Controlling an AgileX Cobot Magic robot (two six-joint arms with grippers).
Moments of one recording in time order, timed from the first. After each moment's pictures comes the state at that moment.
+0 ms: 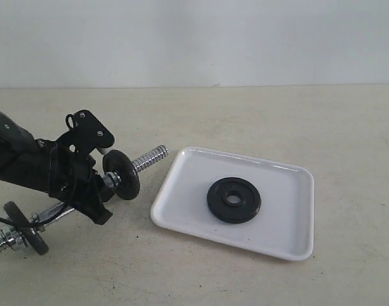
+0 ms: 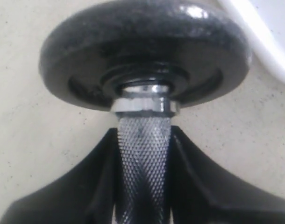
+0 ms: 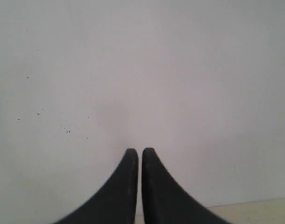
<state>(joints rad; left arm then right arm) -0.32 1.80 -0.78 -0.91 0.13 1.40 0.10 0.00 0.00 -0.42 -0.32 0.76</state>
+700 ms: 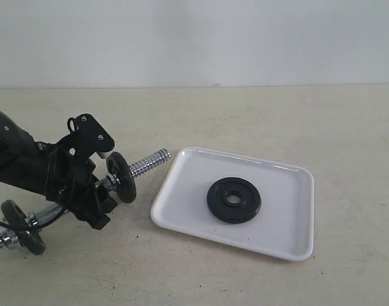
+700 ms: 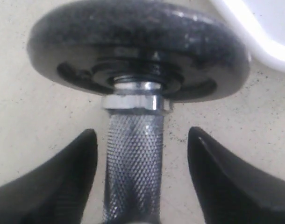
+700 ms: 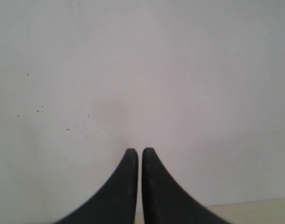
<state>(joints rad) -0.32 1.80 -0.78 -0.85 0.17 1.35 0.10 0.00 0.00 -0.44 -0.32 0.76</state>
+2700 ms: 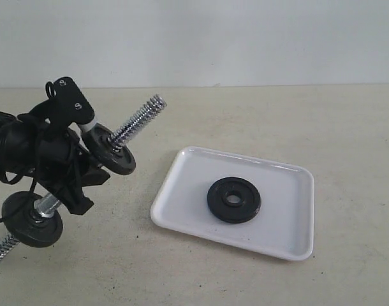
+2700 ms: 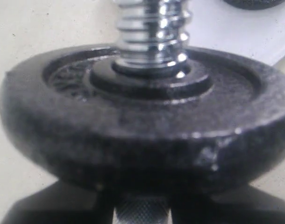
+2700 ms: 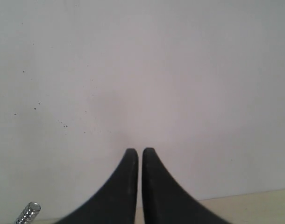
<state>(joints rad) -0.32 1.52 -0.75 -0.79 0.32 1.36 0.10 0.00 0.00 -0.45 -0.29 0.79</state>
